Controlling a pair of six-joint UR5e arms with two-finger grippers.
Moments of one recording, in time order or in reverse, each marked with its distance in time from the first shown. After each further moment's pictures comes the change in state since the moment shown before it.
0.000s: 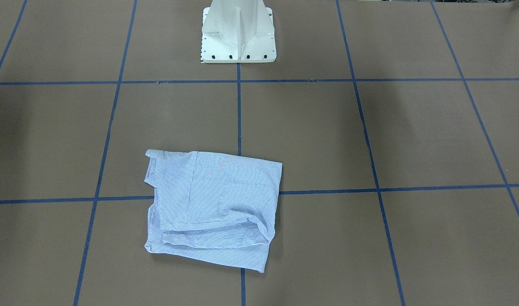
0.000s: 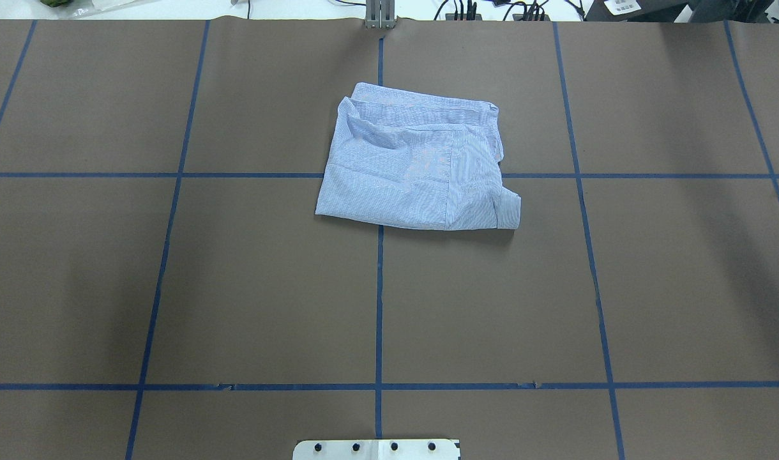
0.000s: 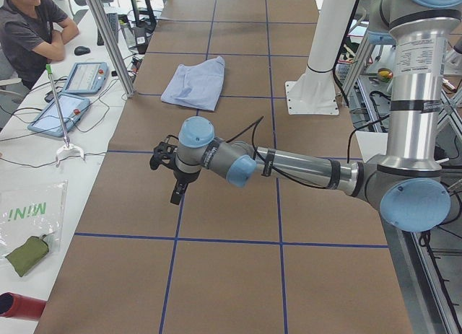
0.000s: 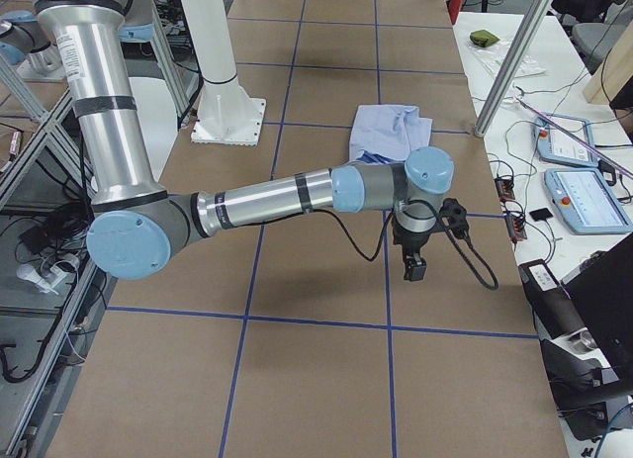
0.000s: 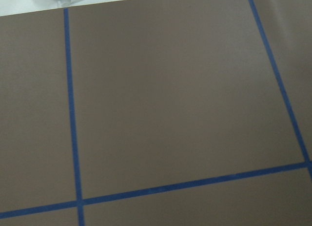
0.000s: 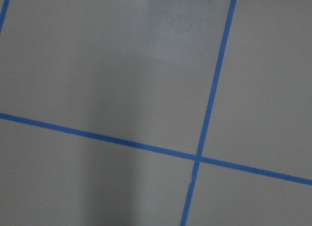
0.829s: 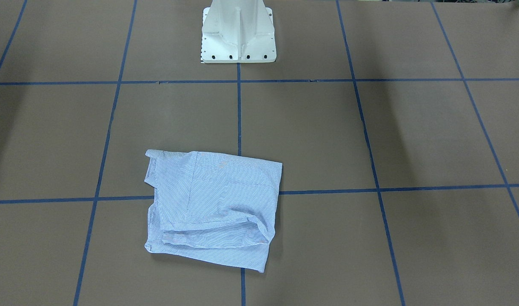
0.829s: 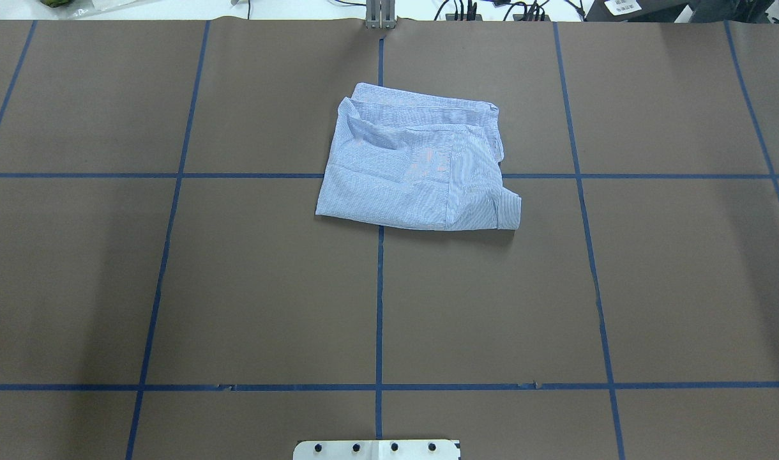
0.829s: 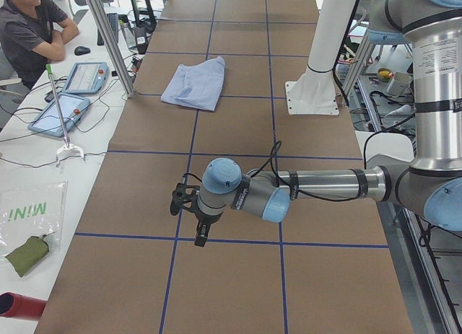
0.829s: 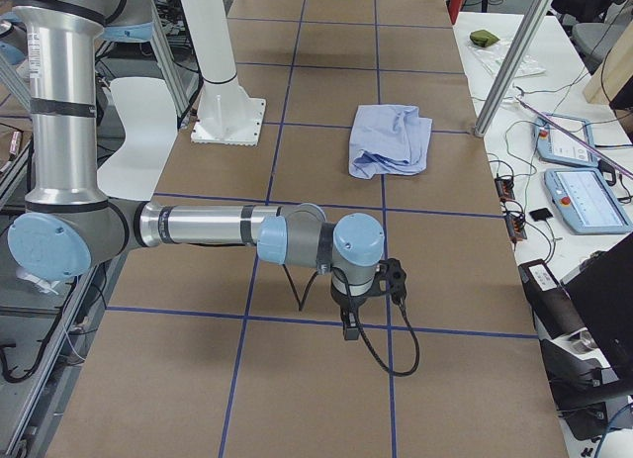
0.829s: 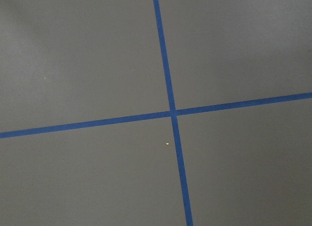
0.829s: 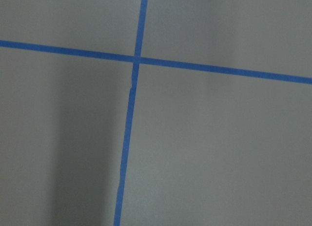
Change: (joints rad) left arm -0.103 0.121 0.048 -0.040 -0.021 0.020; right arm 0.090 -0.233 0.041 0.024 -0.019 -0.073
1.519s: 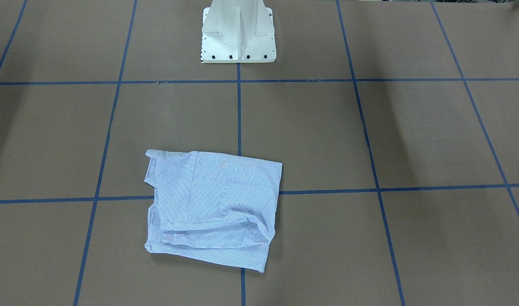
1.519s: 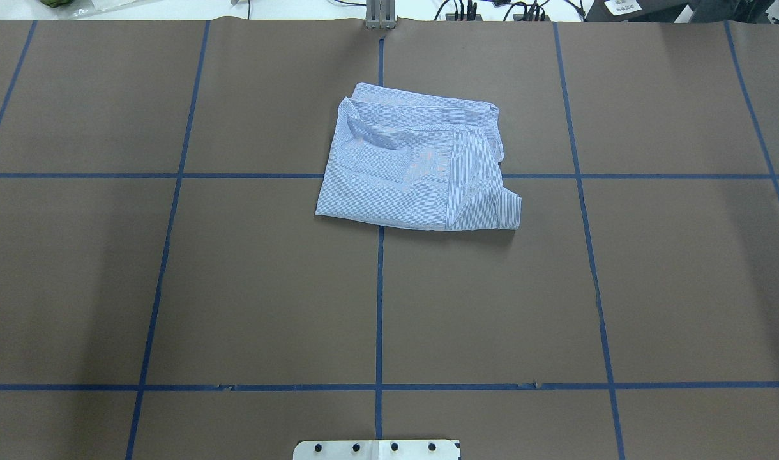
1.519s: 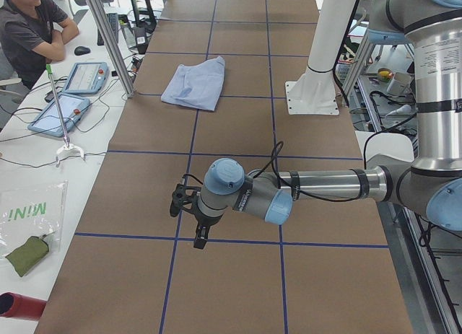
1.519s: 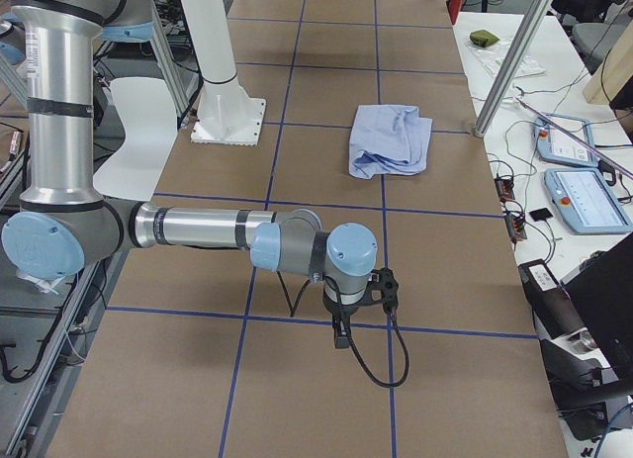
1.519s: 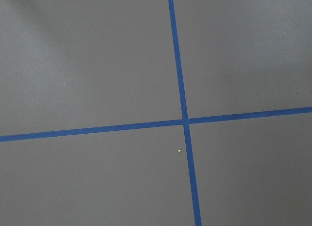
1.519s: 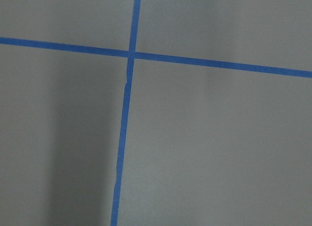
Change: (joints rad) left arm -0.008 -0.001 -0.002 0.003 0.034 -0.005; right arm 0.001 0.001 -0.003 0.000 -0.005 0.009
